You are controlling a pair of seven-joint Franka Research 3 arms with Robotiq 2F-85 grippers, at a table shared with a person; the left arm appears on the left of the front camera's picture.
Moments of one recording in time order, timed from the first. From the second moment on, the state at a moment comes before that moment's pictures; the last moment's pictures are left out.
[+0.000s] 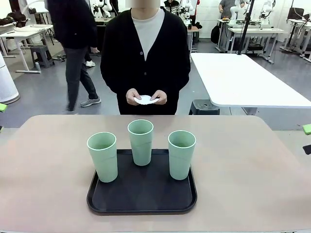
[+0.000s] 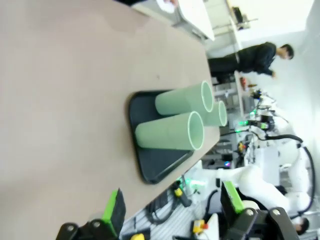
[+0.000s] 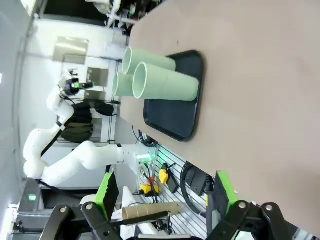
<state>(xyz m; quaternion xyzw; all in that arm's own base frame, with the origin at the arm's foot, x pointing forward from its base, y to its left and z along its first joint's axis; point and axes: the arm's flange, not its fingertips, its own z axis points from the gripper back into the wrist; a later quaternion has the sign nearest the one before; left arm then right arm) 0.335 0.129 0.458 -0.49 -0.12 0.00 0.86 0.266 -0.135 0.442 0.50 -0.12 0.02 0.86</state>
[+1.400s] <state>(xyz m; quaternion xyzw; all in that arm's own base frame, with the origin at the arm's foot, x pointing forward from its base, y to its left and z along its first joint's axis) 0.323 0.154 0.467 -0.50 -0.13 0.04 0.86 0.257 -0.185 0.457 0.54 -0.16 -0.03 0.83</state>
